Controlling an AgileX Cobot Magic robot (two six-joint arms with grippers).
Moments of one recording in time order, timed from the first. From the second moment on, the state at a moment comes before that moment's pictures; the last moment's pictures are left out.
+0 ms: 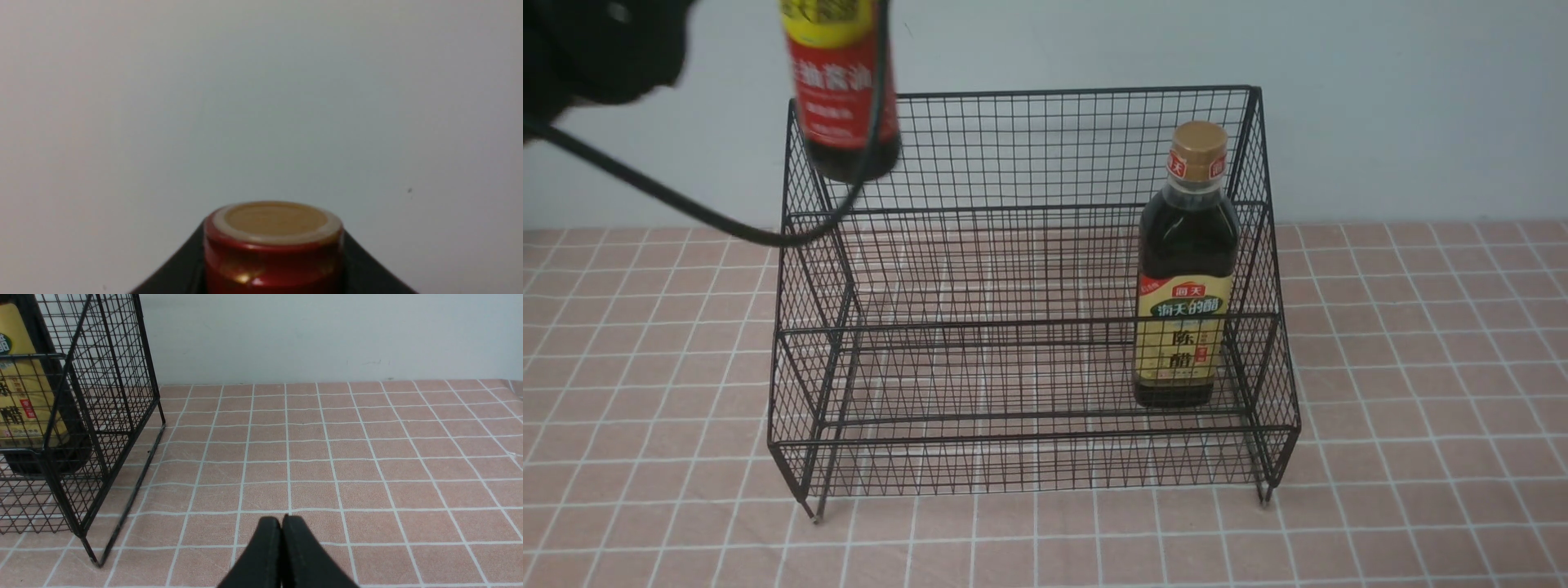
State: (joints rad) right arm 0.02 -0.01 0.02 0.03 0.36 0.04; left arm -0.34 1.54 -1.37 -0.21 -0.32 0.27
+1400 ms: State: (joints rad) right arm 0.02 -0.01 0.02 0.03 0.36 0.04; left arm -0.35 1.70 -1.37 -0.20 0.17 0.26
